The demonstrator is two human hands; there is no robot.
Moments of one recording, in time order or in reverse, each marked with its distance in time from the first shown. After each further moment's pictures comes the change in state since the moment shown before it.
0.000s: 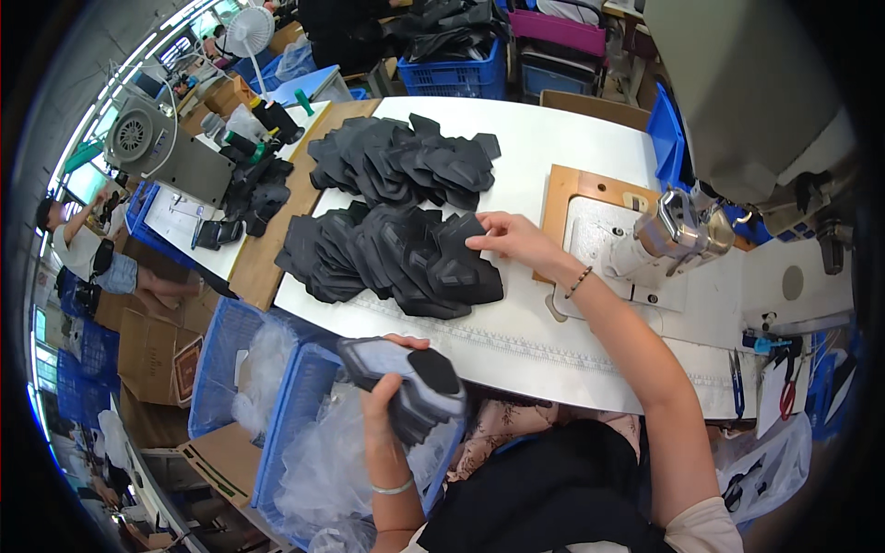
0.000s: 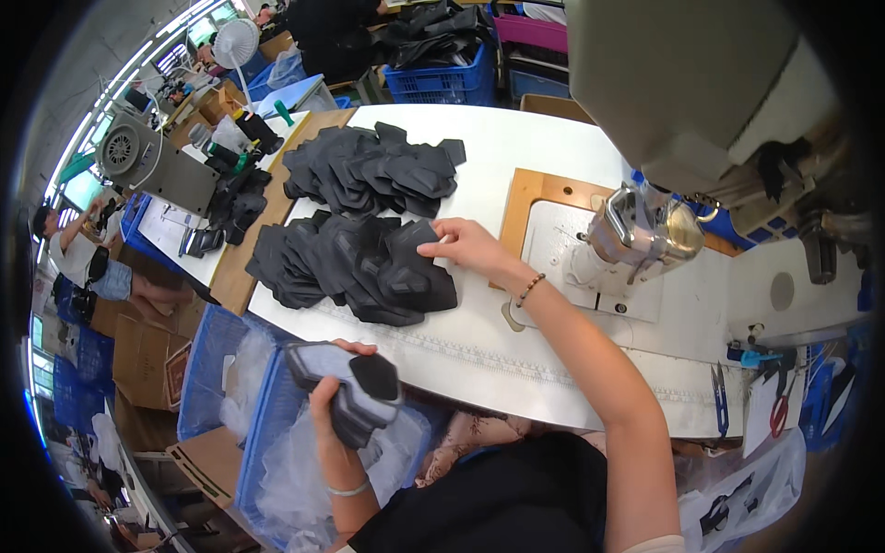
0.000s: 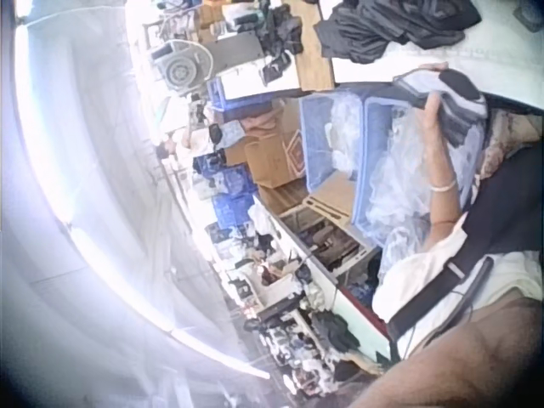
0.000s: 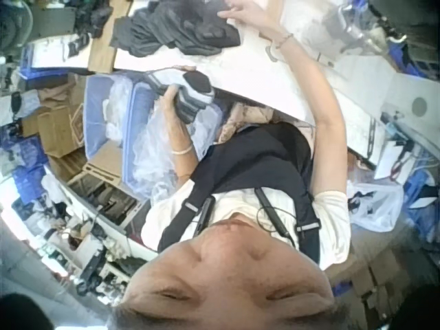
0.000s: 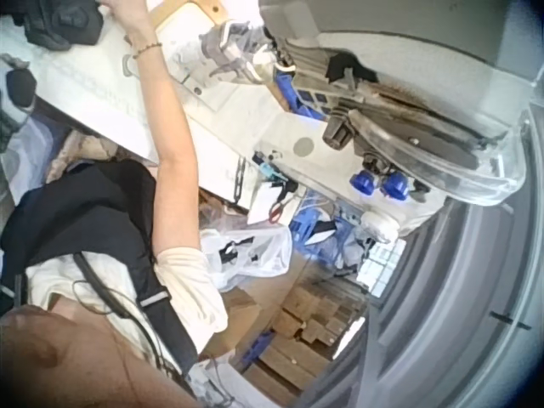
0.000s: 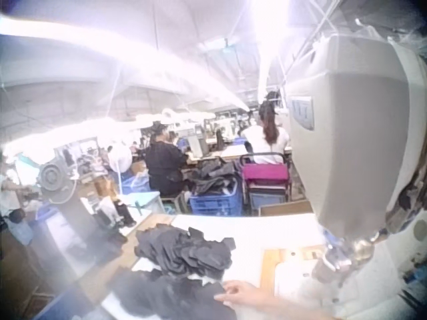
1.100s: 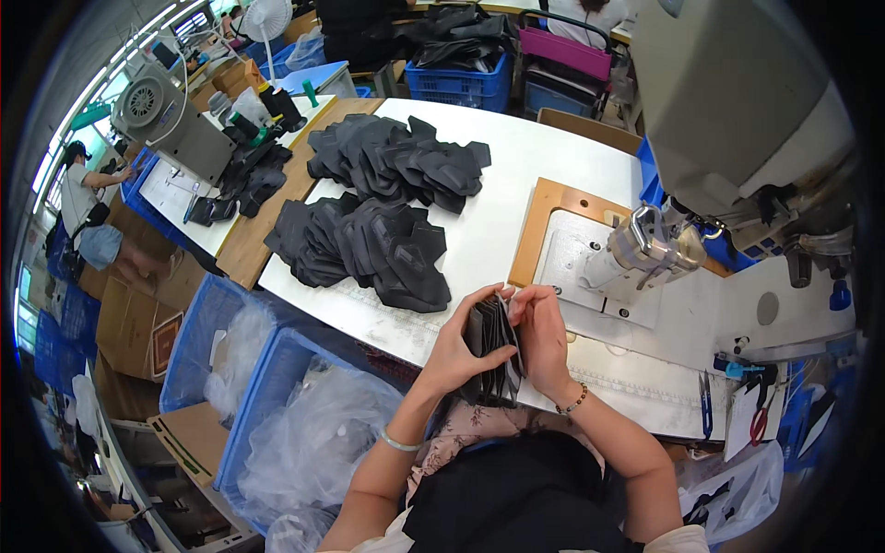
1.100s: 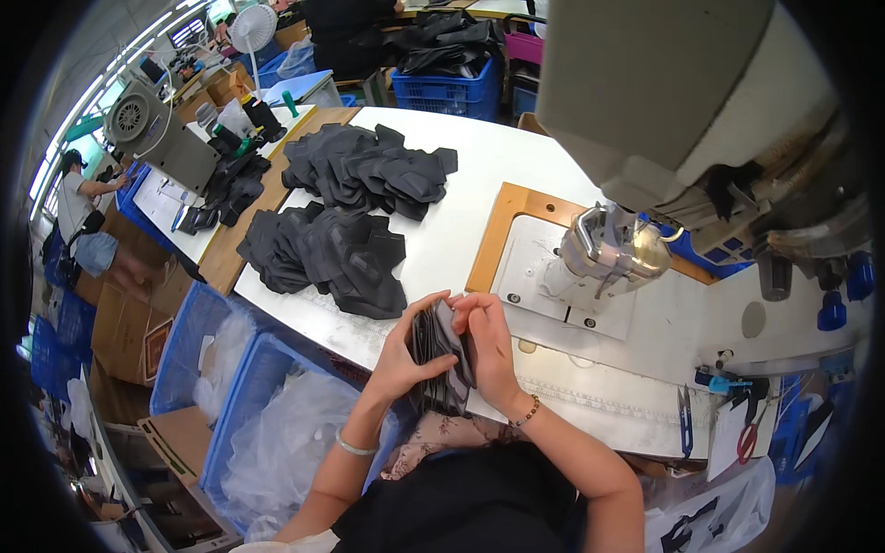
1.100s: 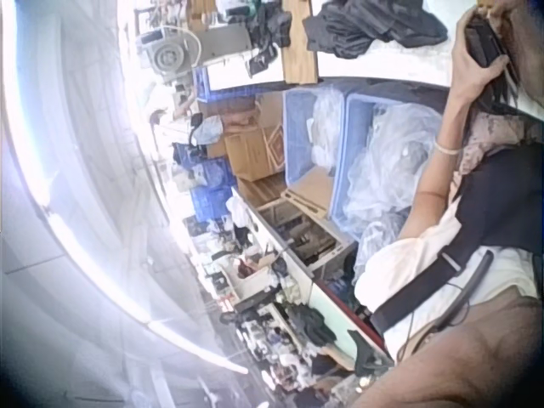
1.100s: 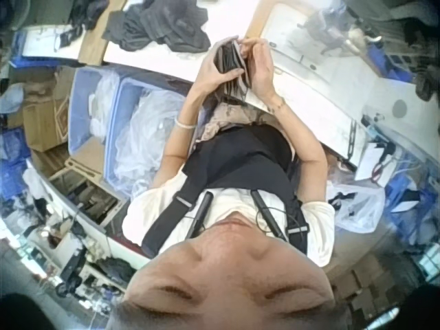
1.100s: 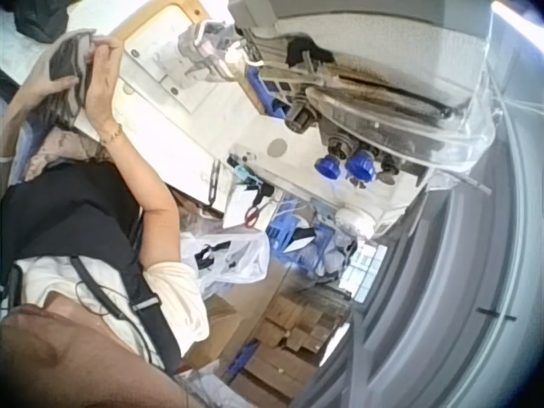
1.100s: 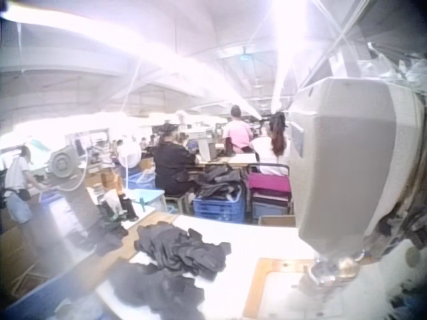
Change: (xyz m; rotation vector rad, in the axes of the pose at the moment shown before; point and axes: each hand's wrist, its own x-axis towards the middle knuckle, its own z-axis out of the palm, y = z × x) left_hand 0.039 -0.051 0.078 0.437 -0.419 0.039; right_hand -0.135 0.018 0.041 0.565 0.234 -0.462
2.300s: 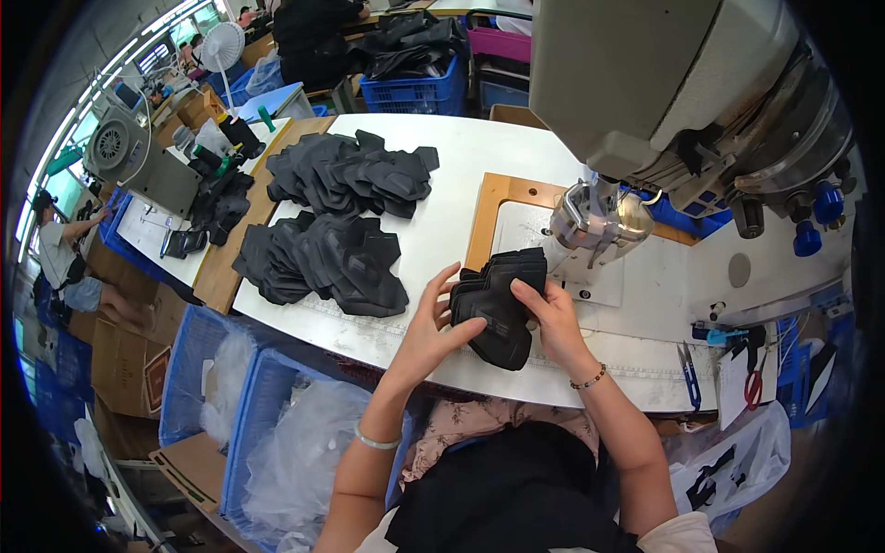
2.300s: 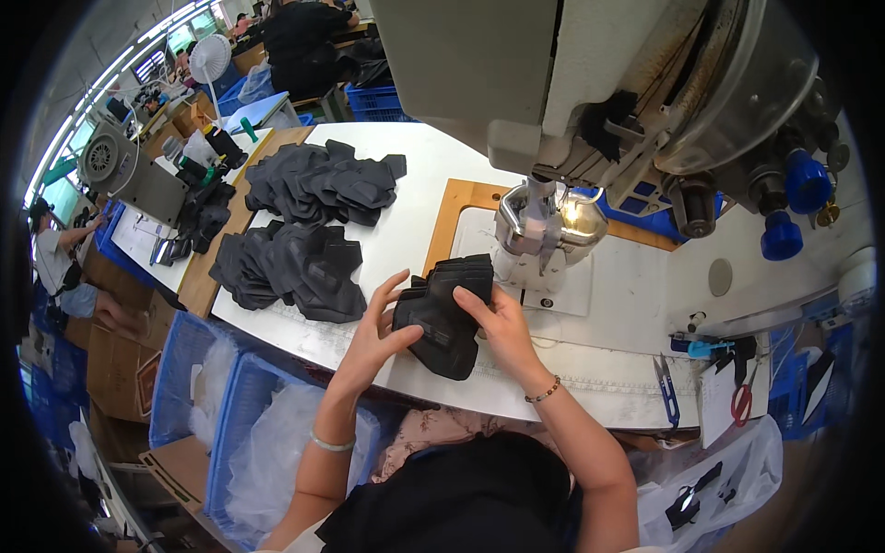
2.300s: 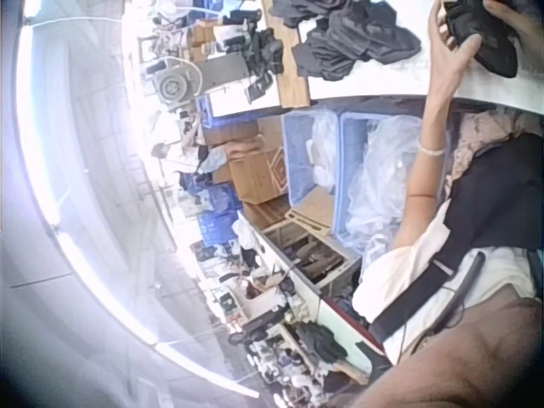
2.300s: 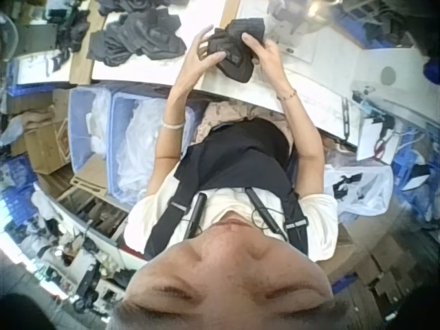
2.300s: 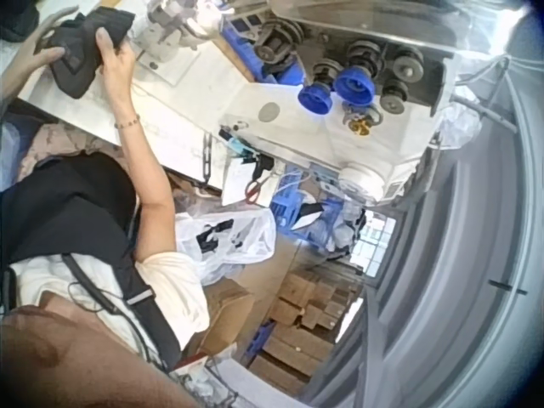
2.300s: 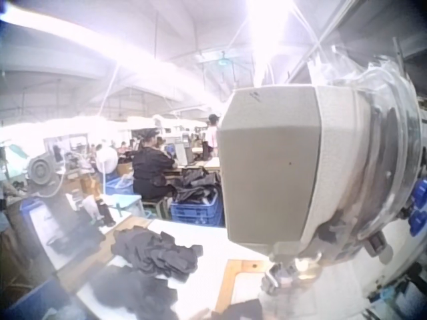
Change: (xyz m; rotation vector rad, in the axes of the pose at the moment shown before) left_hand 0.017 0.027 0.017 -0.096 -0.061 -0.209; right_hand -0.002 -0.048 -0.052 -0.120 0.179 0.304
